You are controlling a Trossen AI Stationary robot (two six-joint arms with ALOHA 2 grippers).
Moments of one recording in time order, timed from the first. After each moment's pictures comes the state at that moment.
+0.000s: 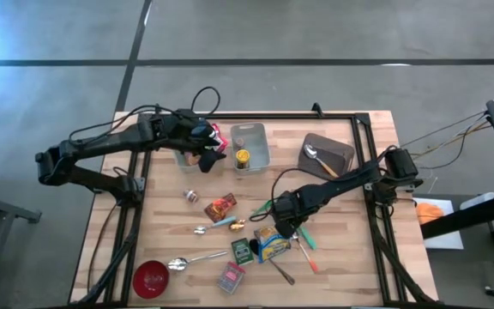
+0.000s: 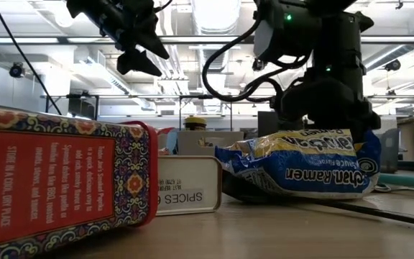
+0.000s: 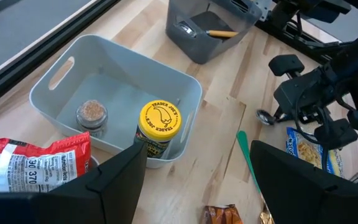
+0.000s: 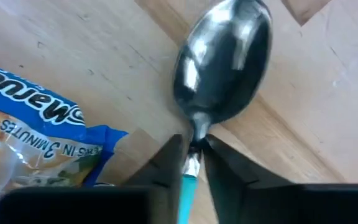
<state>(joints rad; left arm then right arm) 0.37 1.22 1.01 -0.49 0.15 -0.24 0.22 1.84 1.08 -0.76 -0.02 1.05</state>
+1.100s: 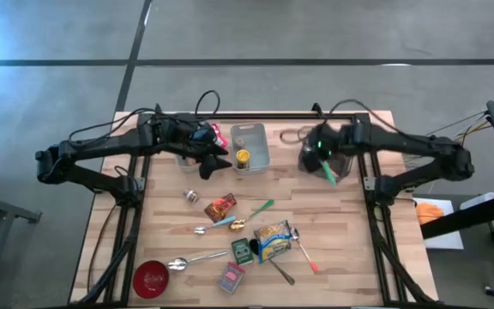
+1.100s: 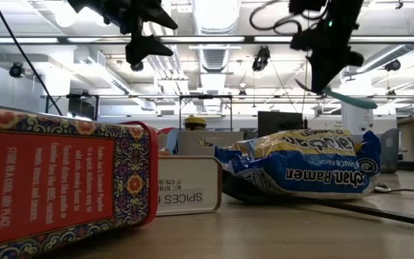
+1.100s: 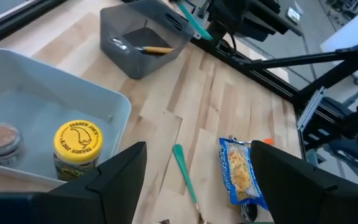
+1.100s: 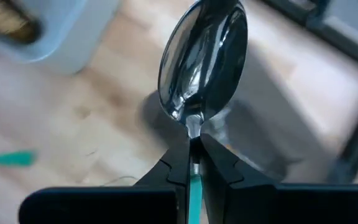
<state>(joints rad) 0.29 1.21 1.01 -0.37 0.28 -0.35 -0.30 1.24 1.11 -1.07 0.32 0.64</state>
